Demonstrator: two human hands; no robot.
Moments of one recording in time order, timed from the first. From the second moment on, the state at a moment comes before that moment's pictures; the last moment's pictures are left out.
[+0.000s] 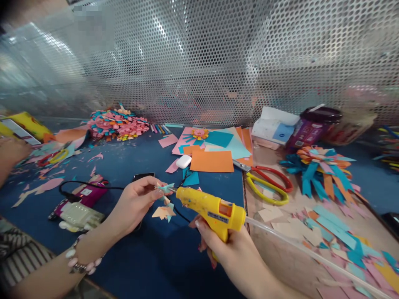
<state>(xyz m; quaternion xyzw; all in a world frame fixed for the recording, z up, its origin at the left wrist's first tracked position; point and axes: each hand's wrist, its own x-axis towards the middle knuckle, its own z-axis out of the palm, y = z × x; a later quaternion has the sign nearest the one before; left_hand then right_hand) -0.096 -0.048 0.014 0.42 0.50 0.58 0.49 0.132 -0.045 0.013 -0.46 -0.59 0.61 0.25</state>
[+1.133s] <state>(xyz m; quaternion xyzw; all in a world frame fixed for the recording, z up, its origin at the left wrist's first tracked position) -0.099 -0.051 0.013 0.57 0.43 0.58 0.39 0.132 -0.054 0.010 -0.51 -0.62 0.54 0.26</state>
